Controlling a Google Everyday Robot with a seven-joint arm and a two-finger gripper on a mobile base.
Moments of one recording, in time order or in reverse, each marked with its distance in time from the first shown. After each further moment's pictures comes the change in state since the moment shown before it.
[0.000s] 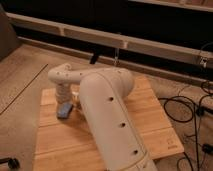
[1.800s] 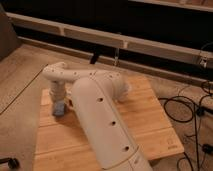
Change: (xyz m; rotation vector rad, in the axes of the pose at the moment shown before) arm -0.024 0.035 -0.020 -0.054 -0.007 -0.134
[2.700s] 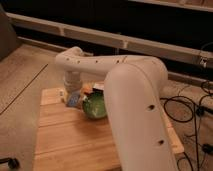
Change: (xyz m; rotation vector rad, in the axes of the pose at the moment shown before) arm 0.099 -0.085 -0.114 0.141 -0.100 0.134
